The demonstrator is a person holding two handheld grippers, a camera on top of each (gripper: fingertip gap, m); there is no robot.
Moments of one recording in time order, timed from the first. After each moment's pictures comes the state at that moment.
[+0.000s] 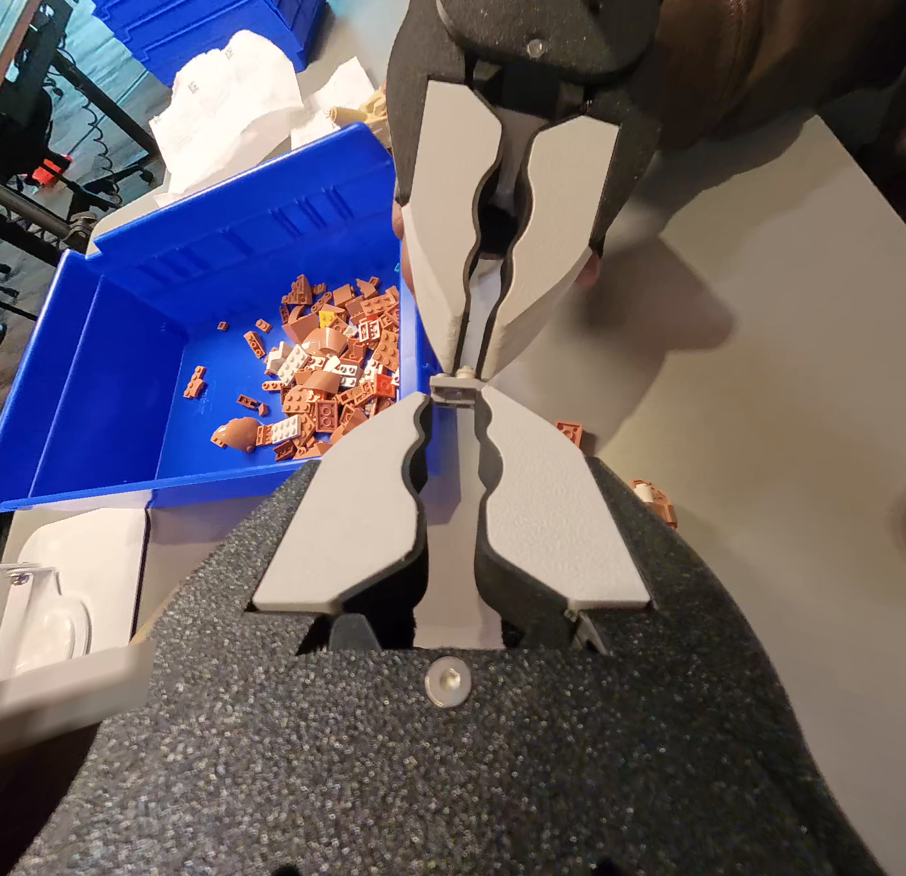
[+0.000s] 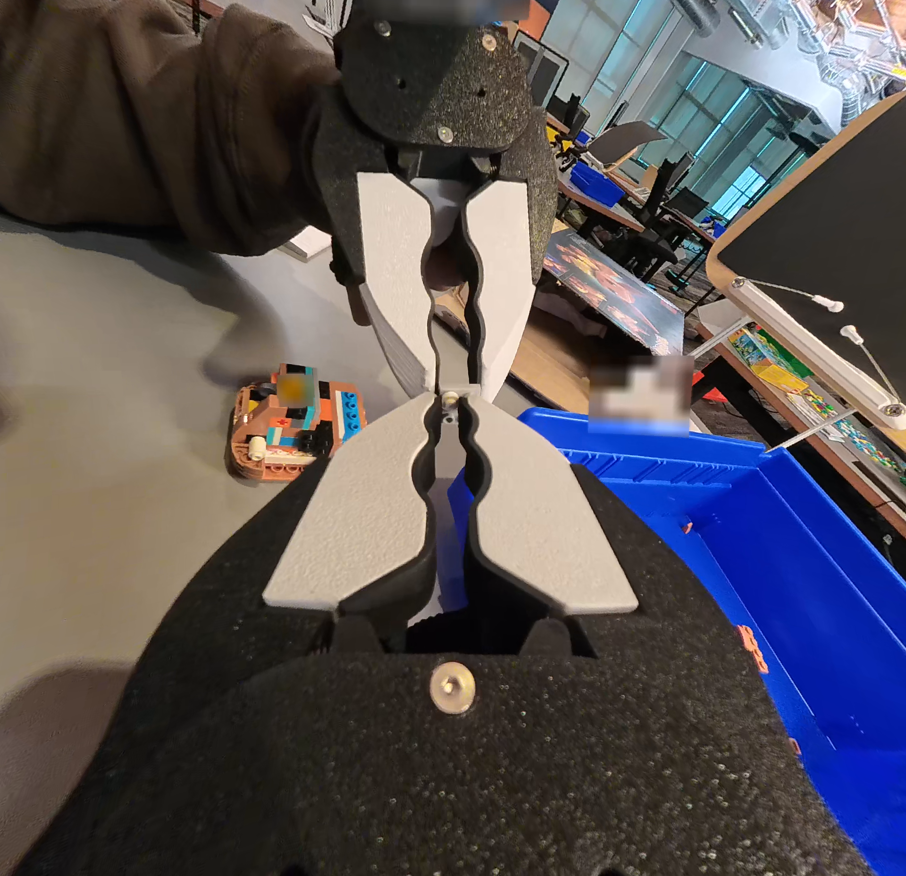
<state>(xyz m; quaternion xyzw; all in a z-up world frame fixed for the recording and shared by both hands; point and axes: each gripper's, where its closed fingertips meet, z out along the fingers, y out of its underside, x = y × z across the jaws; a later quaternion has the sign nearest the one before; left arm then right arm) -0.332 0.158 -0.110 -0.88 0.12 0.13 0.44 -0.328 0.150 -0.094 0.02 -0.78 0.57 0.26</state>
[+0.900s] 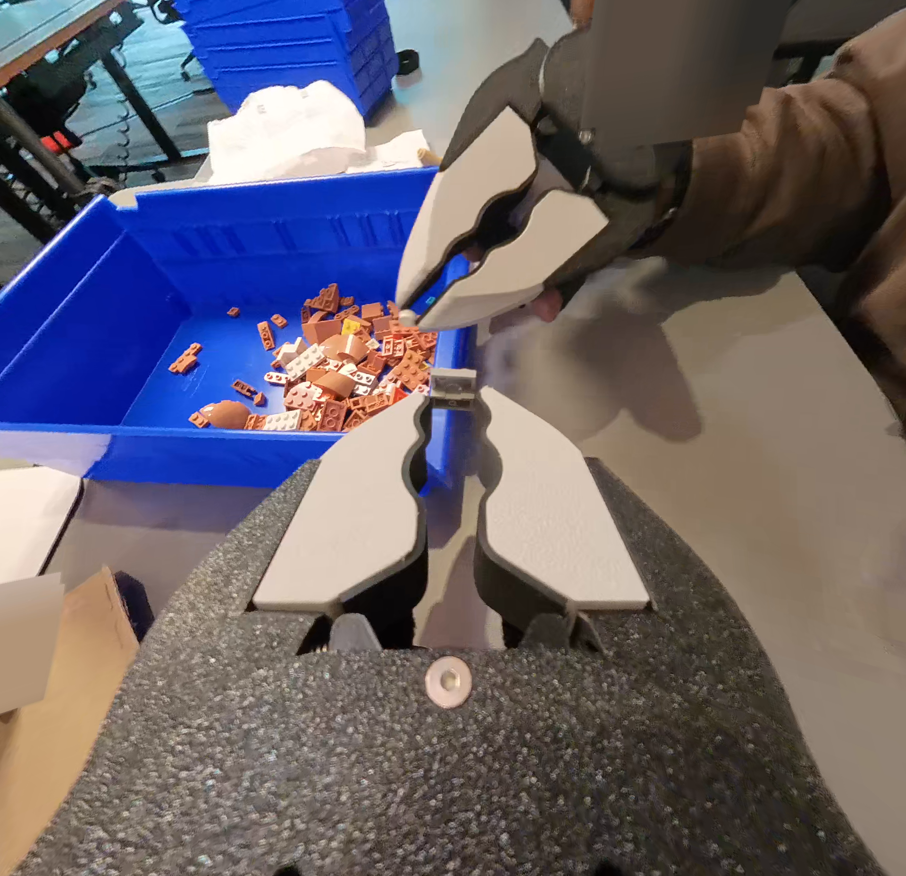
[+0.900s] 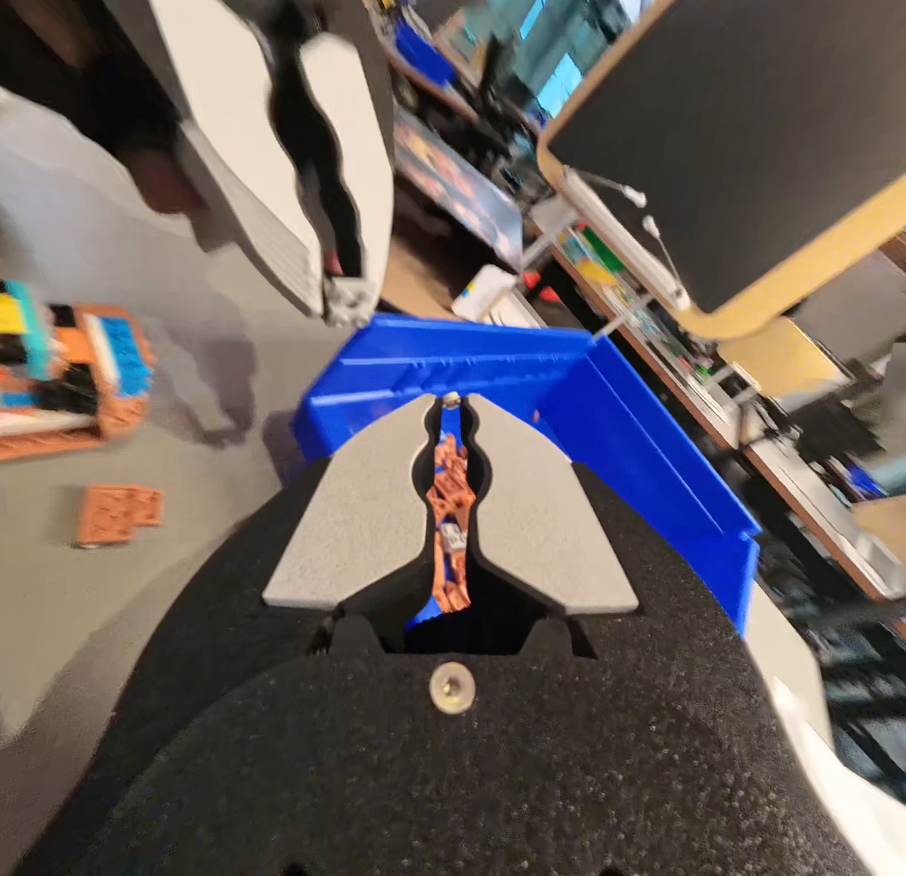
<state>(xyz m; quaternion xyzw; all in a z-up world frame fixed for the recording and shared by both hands) -0.358 0.156 -0.101 -0.85 0.02 0.06 0.53 -0.387 0.188 -0.096 -0.08 -0.77 0.48 0.42</state>
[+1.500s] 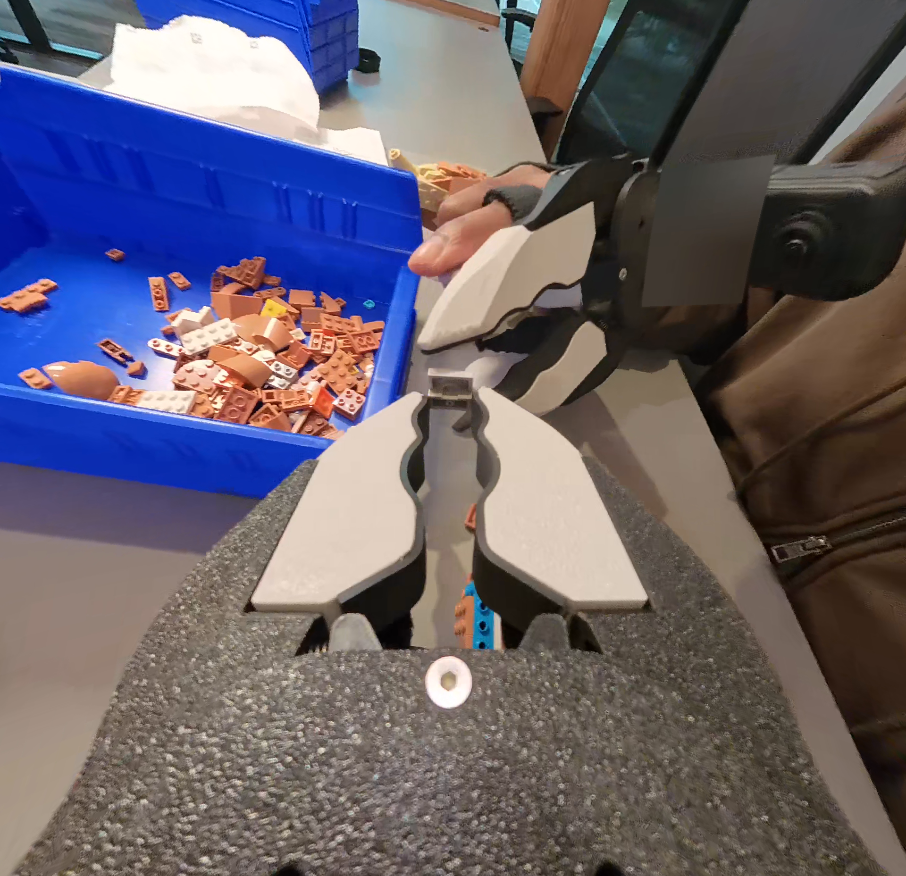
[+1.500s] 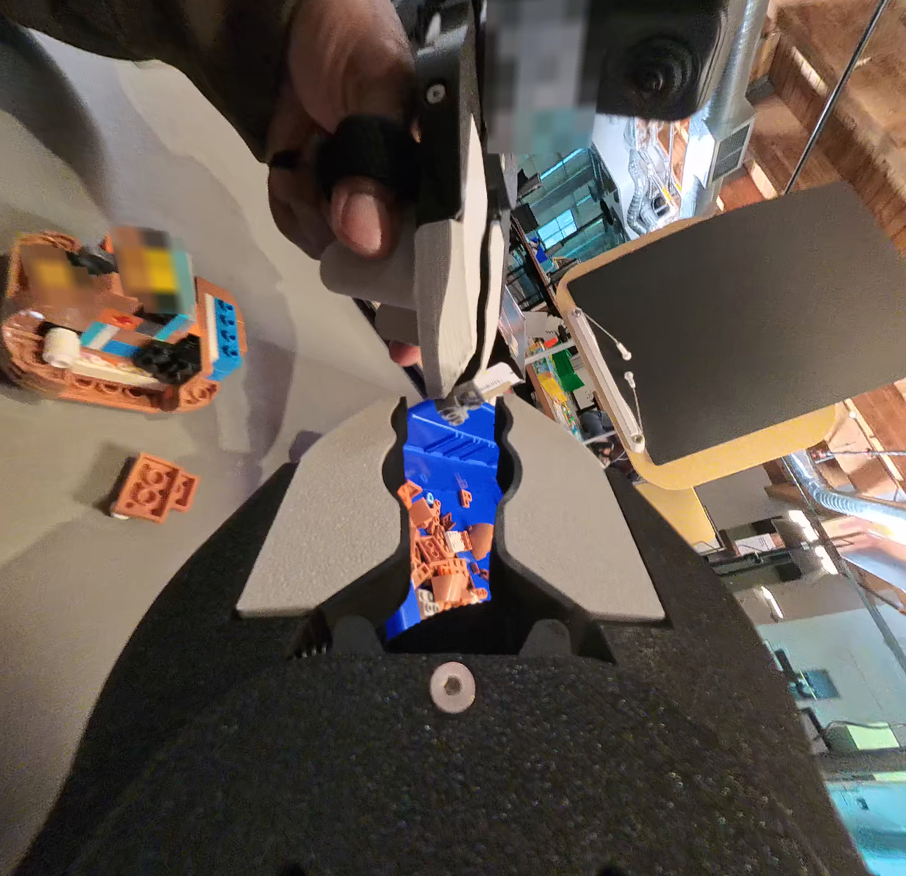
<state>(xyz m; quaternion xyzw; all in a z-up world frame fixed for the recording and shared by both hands) -0.343 0.167 -0.103 -0.83 -0.07 -0.08 0.55 -0.353 0.155 -0.097 0.10 -0.74 0.44 0.50</state>
